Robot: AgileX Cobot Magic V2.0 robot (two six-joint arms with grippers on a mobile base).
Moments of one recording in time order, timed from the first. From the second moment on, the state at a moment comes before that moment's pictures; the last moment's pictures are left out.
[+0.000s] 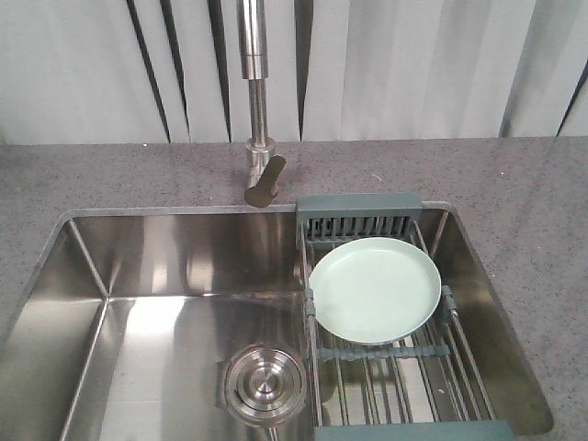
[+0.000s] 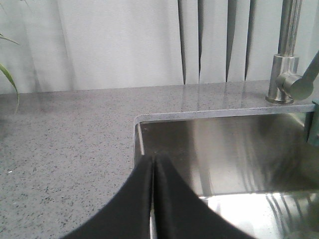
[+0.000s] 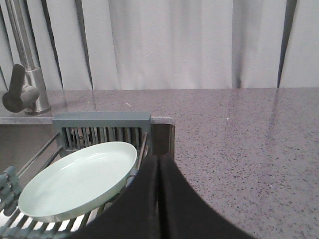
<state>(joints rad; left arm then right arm) 0.00 -0.01 0.03 0.11 0.13 -0.13 0.09 0.09 0.03 -0.21 -0.02 0.27</state>
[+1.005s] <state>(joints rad) 0.00 -0.01 0.03 0.11 0.13 -0.13 0.09 -0.01 0.03 0.01 0.09 -0.02</state>
